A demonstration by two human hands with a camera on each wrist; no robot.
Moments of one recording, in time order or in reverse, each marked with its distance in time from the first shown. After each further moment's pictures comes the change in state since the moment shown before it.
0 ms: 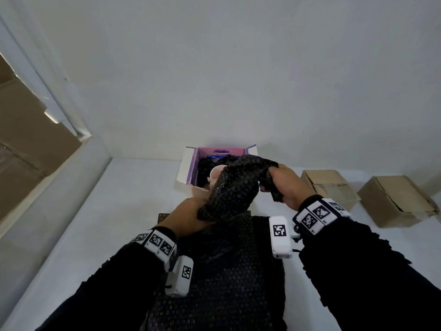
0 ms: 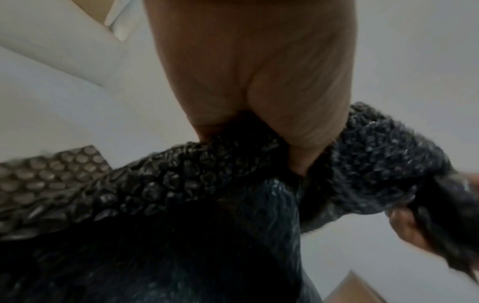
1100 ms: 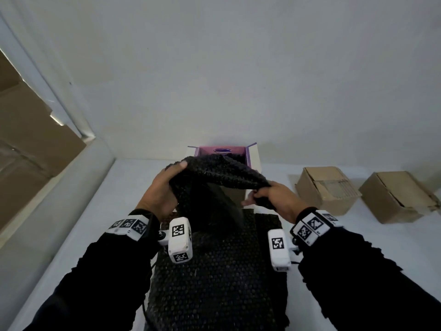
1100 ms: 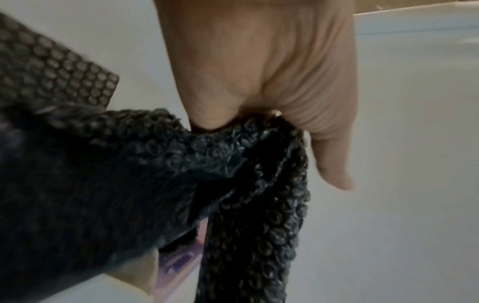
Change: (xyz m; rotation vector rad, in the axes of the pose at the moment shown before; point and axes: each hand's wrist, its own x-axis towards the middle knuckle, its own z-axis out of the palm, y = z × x) left_hand -0.008 0.029 -0.061 -1.391 0.282 -0.215; right_hand -0.012 0.040 0.013 0.108 -0.121 0.075
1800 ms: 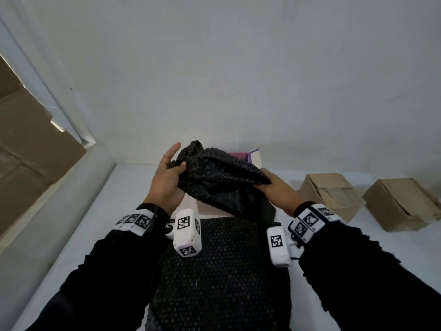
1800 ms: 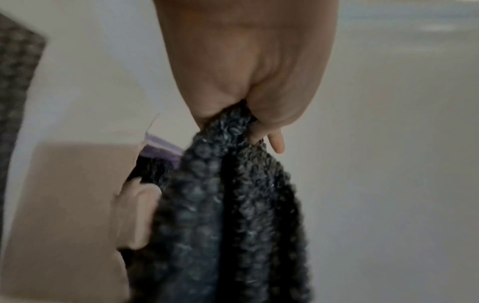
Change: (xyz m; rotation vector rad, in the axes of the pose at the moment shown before) left_hand 0.028 0.016 0.020 -0.080 0.189 0.181; right_hand 0.032 -0.014 -0.007 -0.396 0.032 -0.209
